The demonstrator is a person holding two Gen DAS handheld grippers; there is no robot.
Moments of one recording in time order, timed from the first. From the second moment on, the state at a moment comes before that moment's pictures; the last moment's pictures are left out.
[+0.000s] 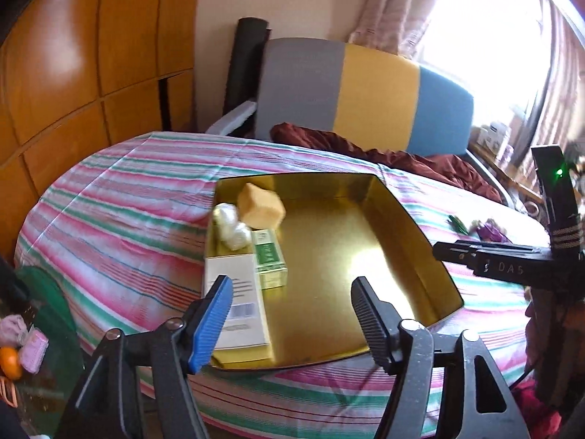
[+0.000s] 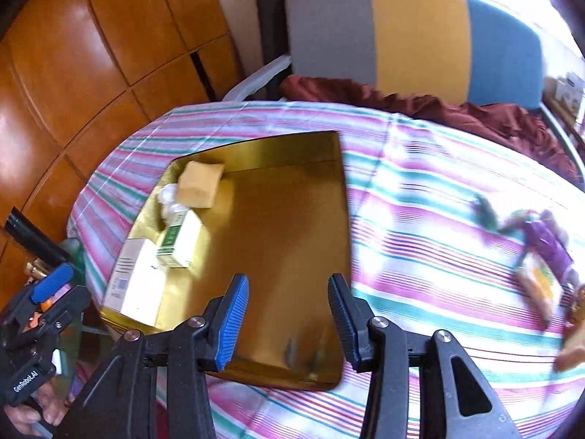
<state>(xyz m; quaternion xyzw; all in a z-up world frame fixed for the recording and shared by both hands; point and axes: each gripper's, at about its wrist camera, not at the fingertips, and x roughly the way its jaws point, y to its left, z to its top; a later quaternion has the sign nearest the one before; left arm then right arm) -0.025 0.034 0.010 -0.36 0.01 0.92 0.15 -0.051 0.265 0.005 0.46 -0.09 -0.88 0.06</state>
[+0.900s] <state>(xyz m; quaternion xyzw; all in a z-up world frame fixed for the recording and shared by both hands) -0.031 0.205 0.022 -0.35 0.14 0.88 0.29 0.037 0.600 0.003 0.34 -0.26 -0.87 -0.25</state>
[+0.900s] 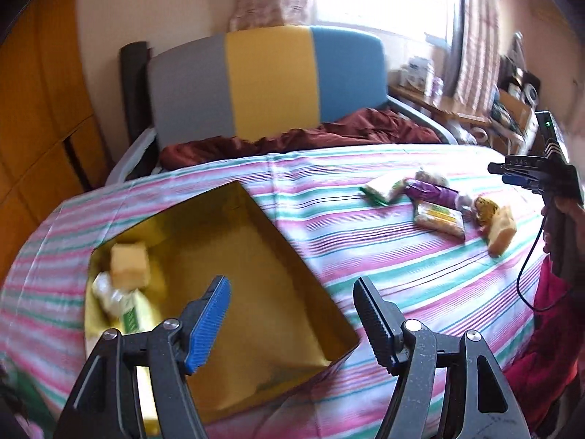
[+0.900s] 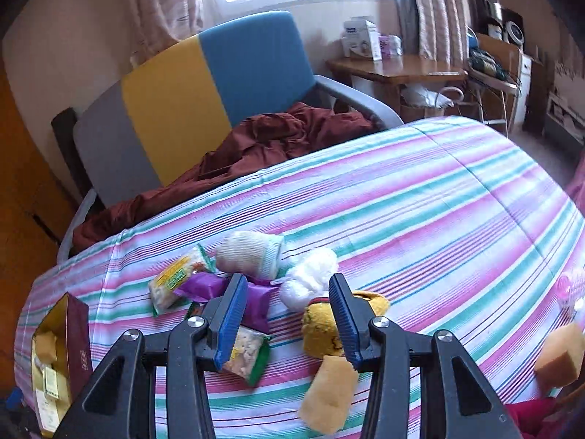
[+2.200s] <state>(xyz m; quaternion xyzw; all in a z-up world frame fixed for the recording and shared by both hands) -0.169 0.503 -0.084 -0.36 0.35 0.74 0.44 0.034 0.612 -0.012 0.36 -0.36 -0.85 -0.16</state>
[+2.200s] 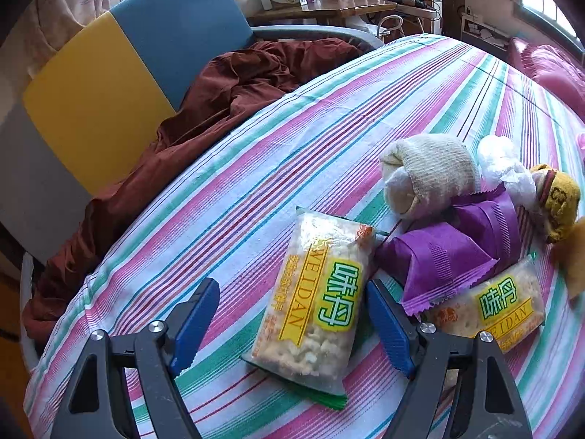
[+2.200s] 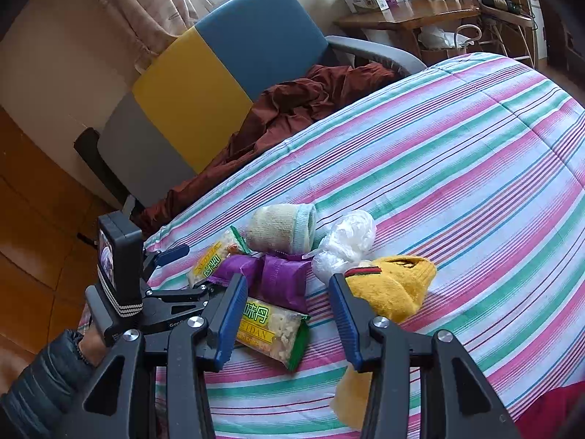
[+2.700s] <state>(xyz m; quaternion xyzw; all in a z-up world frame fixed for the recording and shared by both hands) -0.135 0.449 -0.083 -0.44 0.26 0.77 0.38 0.036 0.619 -0.015 0.35 -0.36 -0.84 -0.18</state>
